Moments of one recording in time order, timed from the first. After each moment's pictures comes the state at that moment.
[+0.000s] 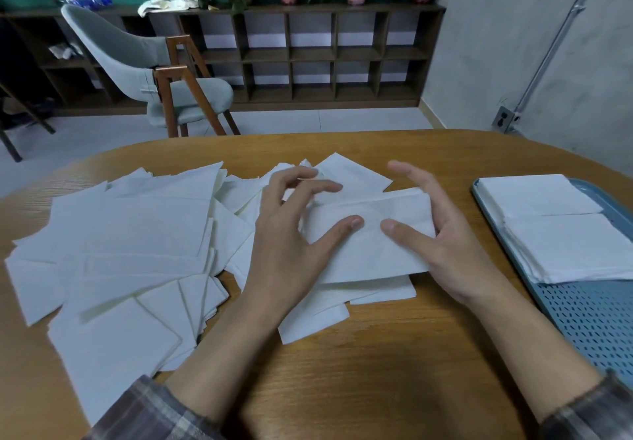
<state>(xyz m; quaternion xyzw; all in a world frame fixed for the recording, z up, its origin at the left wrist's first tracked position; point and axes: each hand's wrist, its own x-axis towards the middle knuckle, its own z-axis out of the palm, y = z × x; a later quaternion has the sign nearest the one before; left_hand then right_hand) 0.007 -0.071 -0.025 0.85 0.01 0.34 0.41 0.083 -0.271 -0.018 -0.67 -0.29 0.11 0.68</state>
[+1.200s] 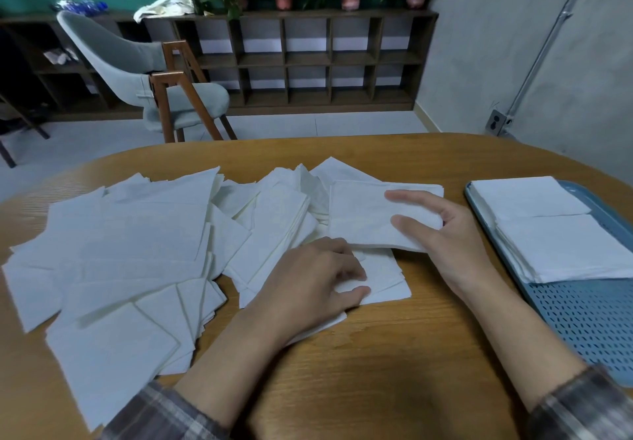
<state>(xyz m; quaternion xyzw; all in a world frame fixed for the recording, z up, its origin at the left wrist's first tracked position) 0.007 -0.077 -0.052 0.96 -0.12 0.10 0.25 0.104 -0.282 -0.033 -0.75 -0.21 0.00 0.62</state>
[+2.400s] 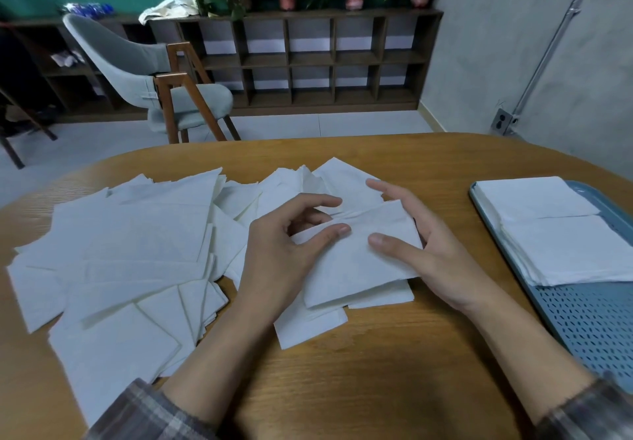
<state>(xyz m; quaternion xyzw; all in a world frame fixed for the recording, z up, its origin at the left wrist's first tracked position) 0.002 -0.070 -0.021 0.79 0.04 0.25 0.56 0.083 -0.272 -0.021 -0.70 -0.31 0.16 0.62</state>
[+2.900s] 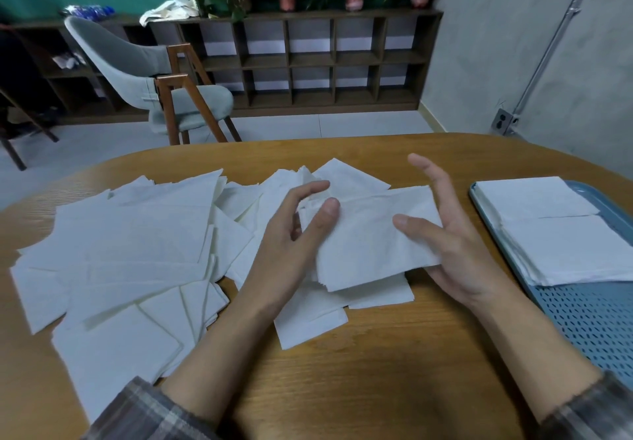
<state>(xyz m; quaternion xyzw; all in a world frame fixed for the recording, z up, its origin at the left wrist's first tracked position) 0.003 -0.072 -0.019 0.74 0.06 0.14 0.66 0.090 -0.275 -0.017 -0.59 -0.24 0.15 0.76</state>
